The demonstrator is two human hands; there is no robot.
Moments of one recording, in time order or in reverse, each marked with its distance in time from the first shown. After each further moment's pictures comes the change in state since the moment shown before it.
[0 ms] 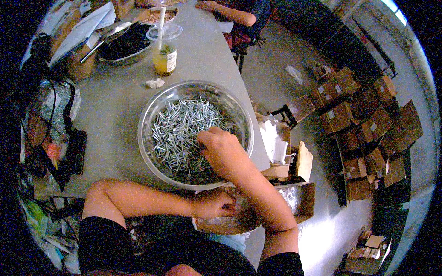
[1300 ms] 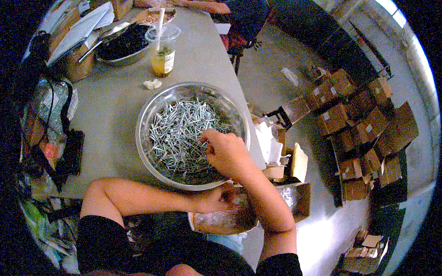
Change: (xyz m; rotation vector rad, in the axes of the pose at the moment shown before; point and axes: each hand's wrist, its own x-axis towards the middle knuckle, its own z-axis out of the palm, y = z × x) left_hand 0.017 -0.043 0.029 -0.104 0.254 0.017; right_hand -0.003 -0.001 -0.014 0.057 -0.150 0.251
